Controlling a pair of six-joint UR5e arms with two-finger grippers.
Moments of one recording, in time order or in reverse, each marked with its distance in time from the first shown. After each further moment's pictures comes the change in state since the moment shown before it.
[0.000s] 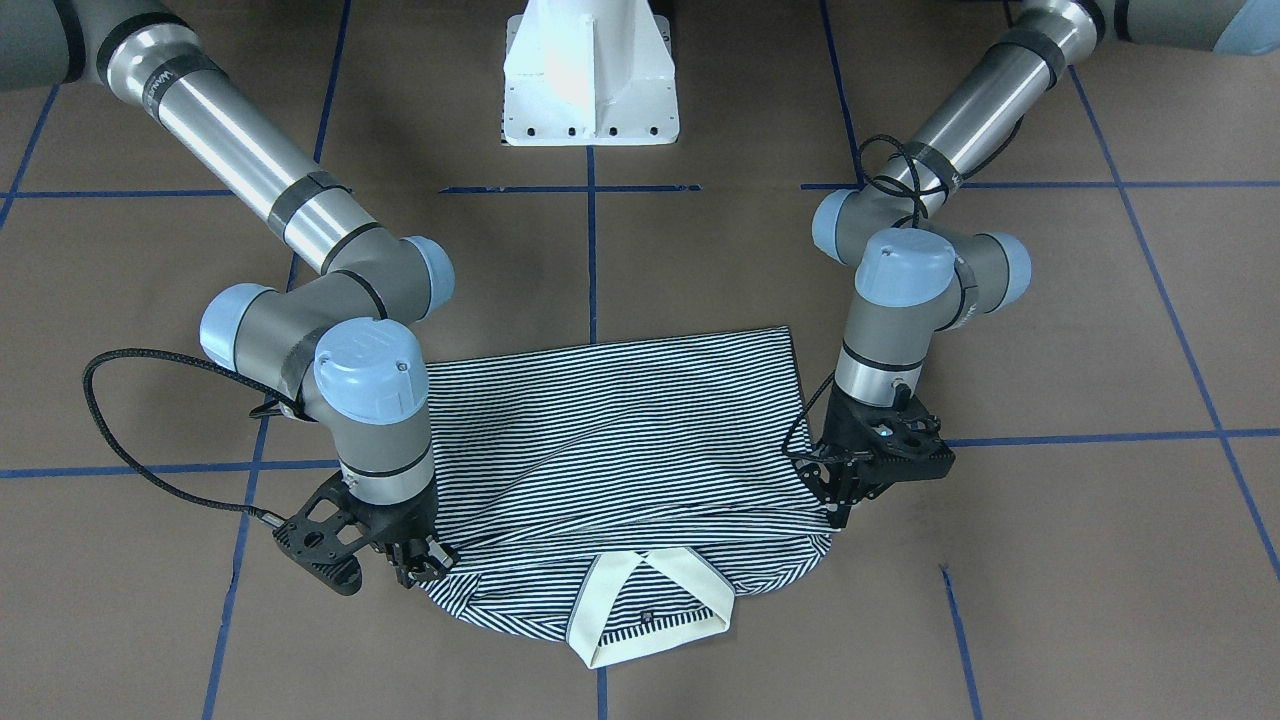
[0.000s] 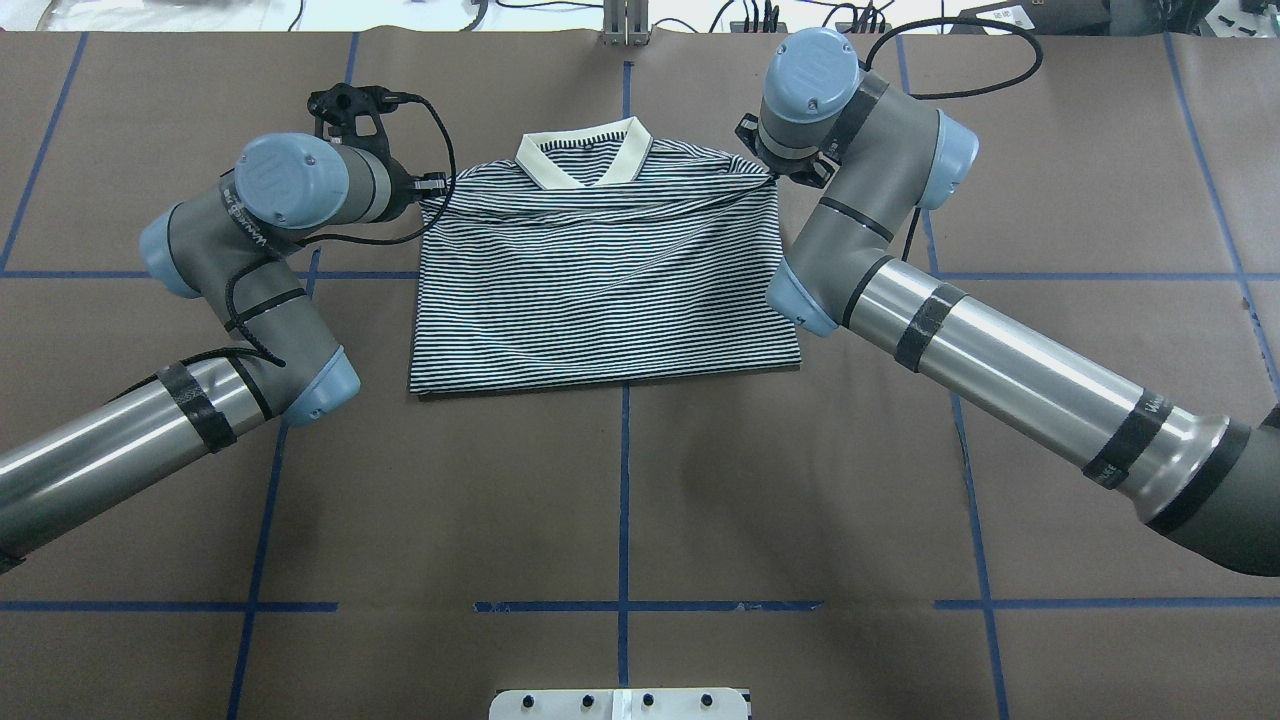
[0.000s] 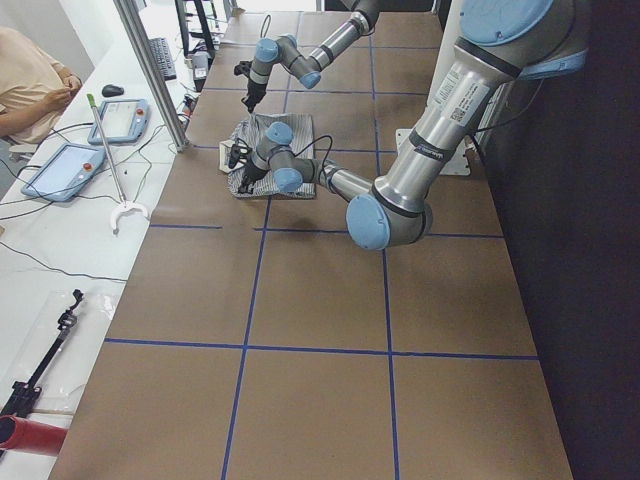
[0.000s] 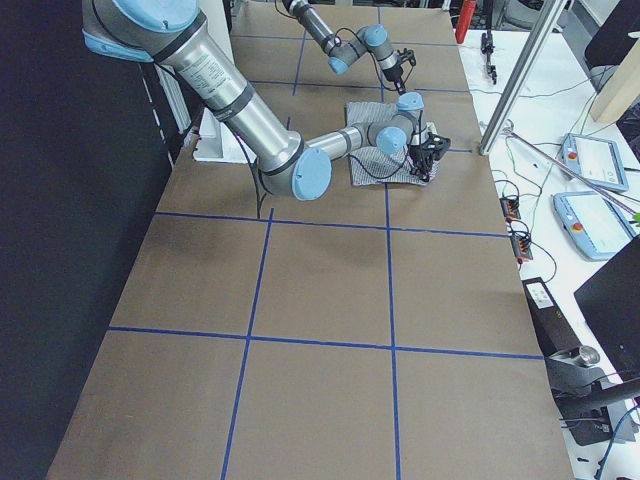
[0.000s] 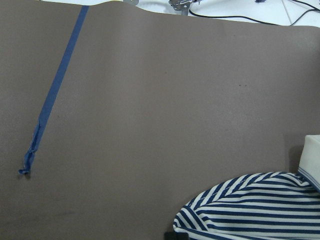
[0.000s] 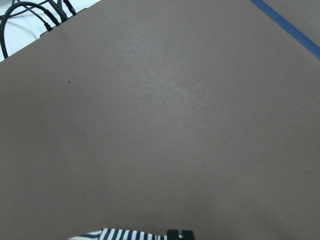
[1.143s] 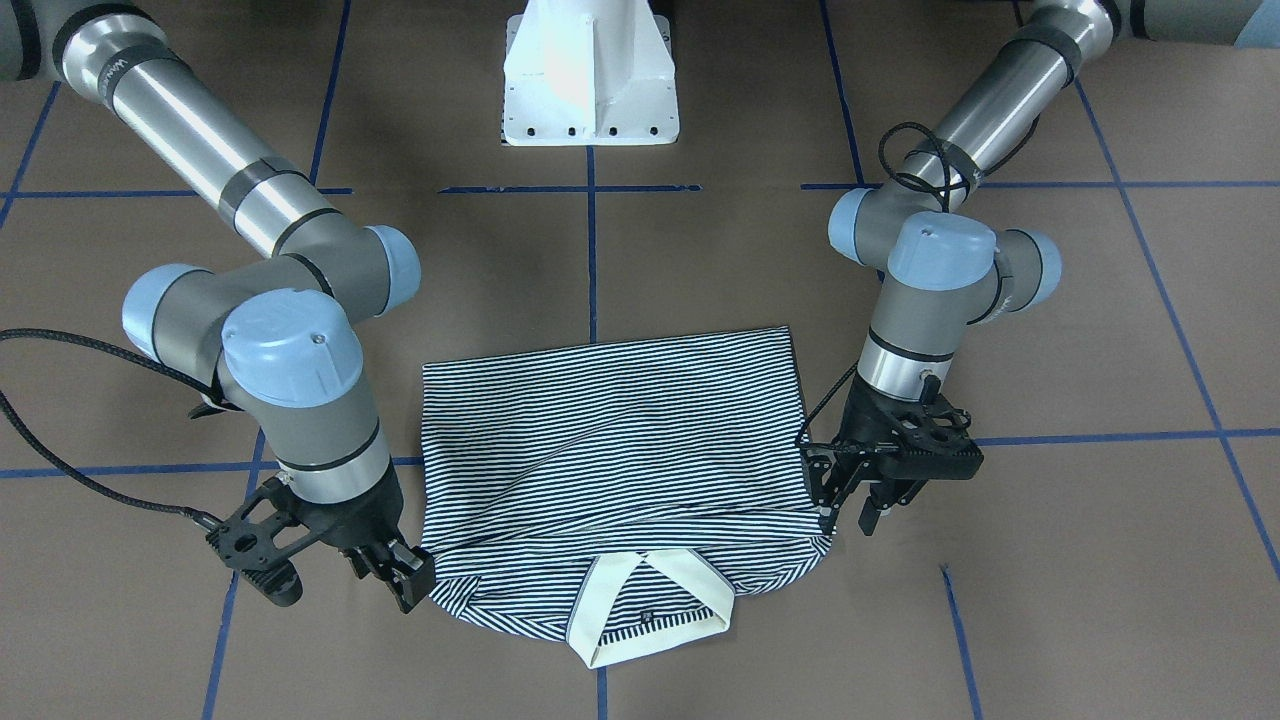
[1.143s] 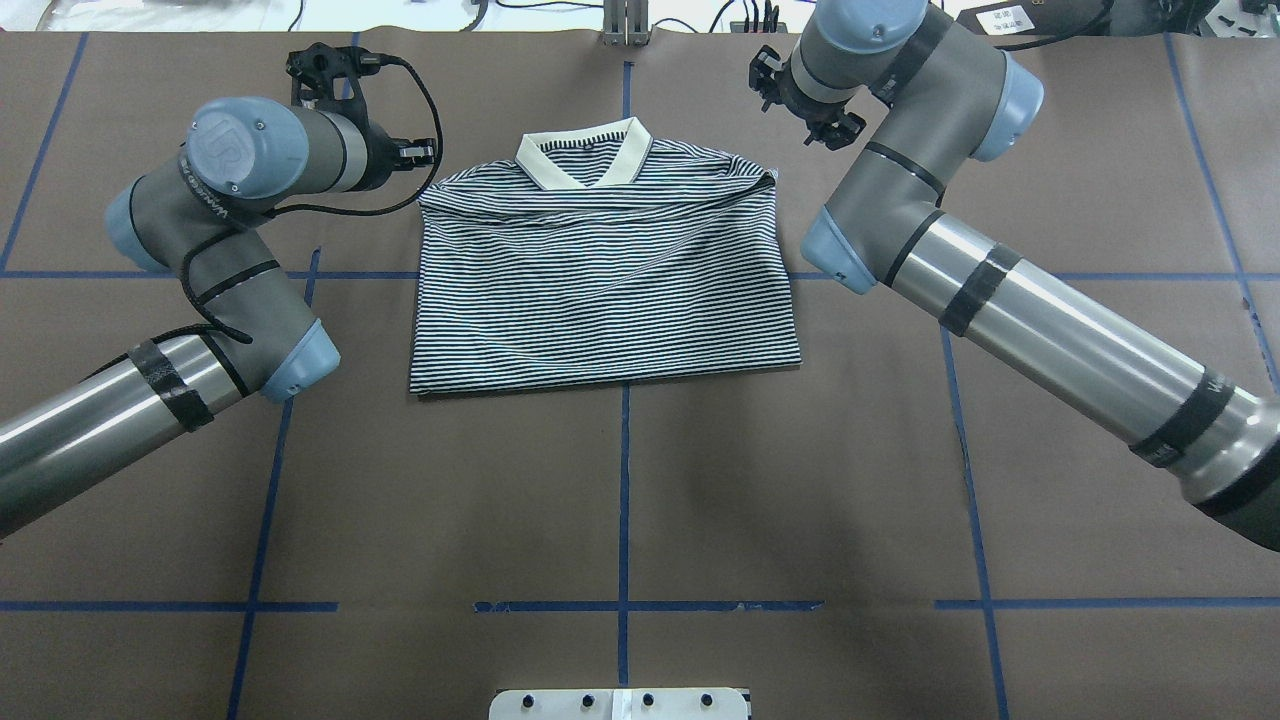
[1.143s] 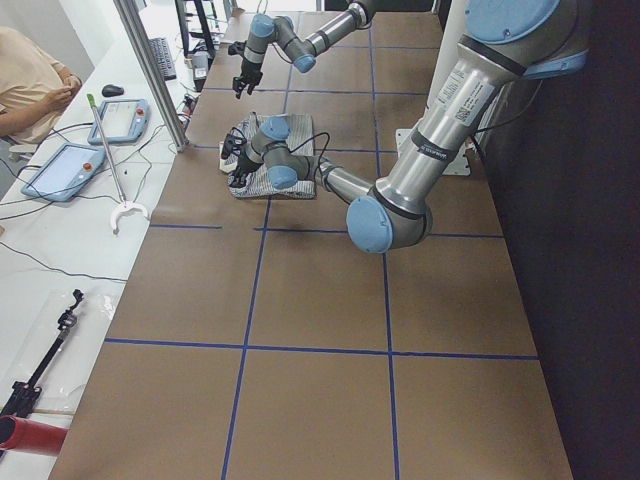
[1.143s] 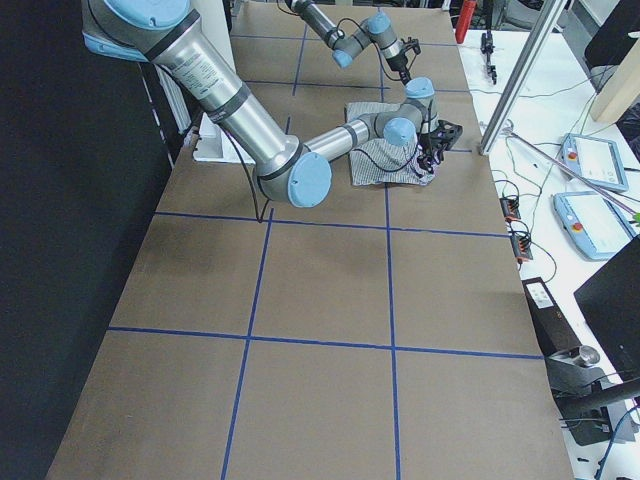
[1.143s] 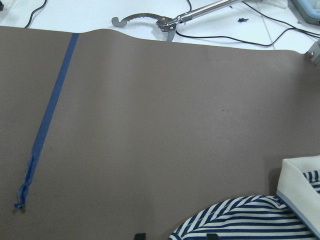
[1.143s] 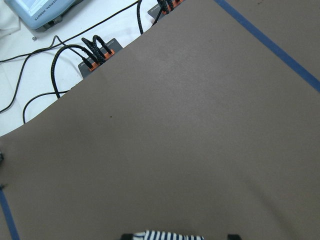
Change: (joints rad) left arm -0.057 0.026 -0.055 -0.078 -0.068 0.058; right arm 0.073 -0.089 0.209 -0.005 0.115 0.032
